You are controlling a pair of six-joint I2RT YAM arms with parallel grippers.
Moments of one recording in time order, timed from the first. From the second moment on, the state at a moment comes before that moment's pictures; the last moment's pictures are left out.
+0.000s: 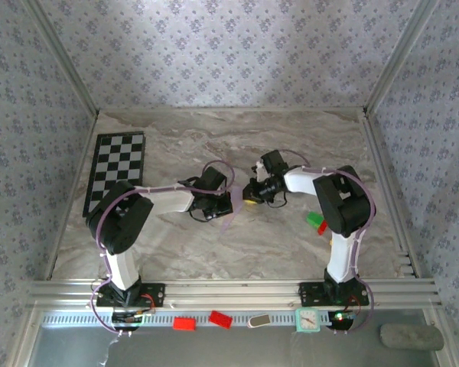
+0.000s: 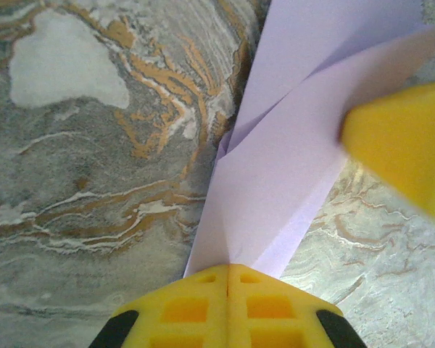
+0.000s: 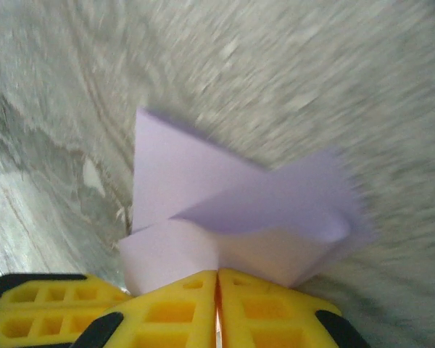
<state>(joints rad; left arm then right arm) -0.73 1.81 0.97 -0.23 0.27 -0.90 0.41 1.93 1.07 -0.25 -0.58 0.54</state>
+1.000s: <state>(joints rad) -0.62 1.49 1.00 -0.38 0.24 -0.84 0.48 1.59 0.99 -0.32 -0.35 0.60</state>
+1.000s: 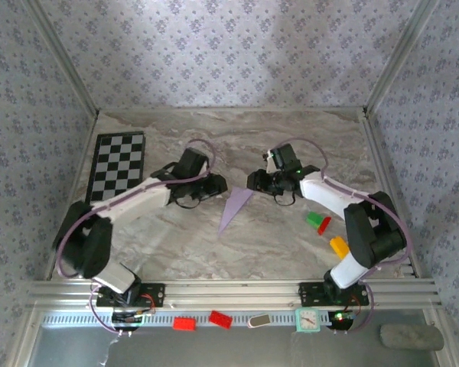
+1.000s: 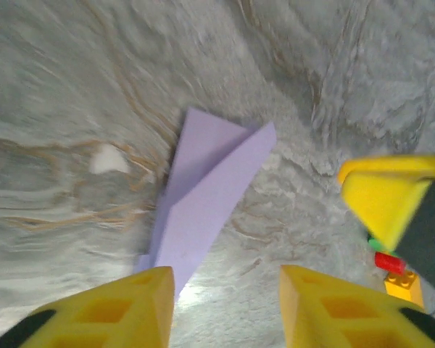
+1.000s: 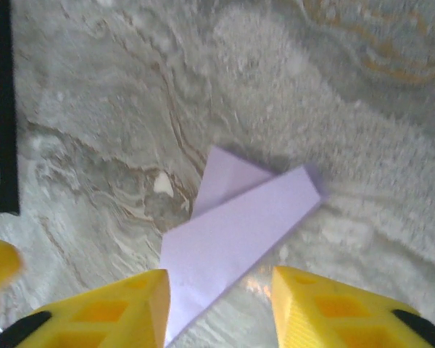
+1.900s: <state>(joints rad) -0.31 1.09 0.76 -0.68 0.04 -0.53 0.90 2.00 1.50 -0.86 0.18 0.95</state>
